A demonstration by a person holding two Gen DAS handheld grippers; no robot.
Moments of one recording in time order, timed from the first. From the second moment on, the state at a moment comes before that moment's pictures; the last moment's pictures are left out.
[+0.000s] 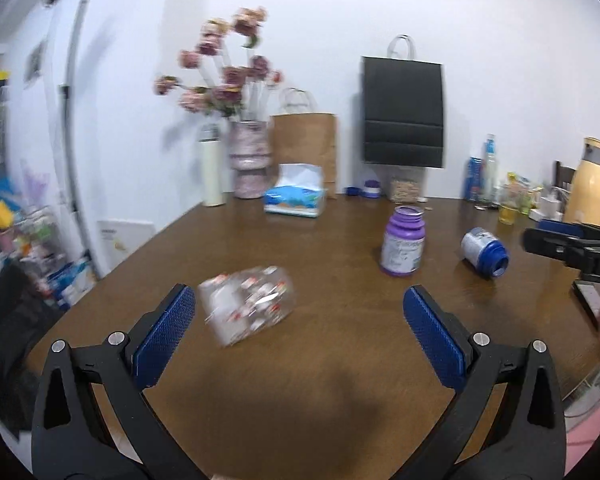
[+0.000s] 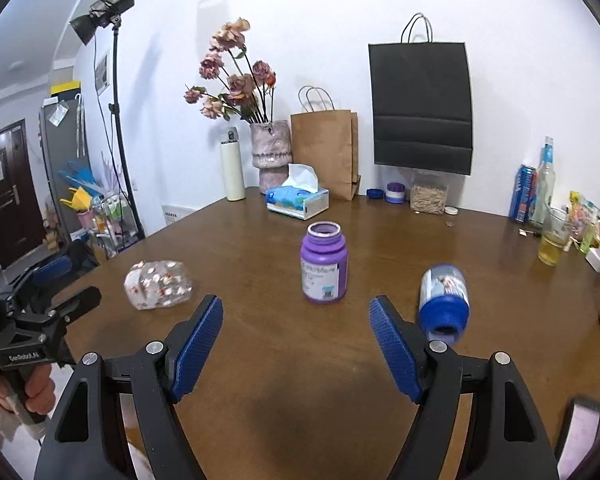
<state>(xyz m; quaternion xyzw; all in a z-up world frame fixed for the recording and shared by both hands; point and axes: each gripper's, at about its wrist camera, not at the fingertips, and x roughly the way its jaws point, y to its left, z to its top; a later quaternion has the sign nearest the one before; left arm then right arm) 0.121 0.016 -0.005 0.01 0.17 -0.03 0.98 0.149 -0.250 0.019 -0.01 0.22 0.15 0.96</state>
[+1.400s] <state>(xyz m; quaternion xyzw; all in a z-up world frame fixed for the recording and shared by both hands) -0.004 0.000 -0.018 0.02 0.09 0.02 1.00 0.008 -0.218 -0.012 -0.04 0.16 0.15 0.97</state>
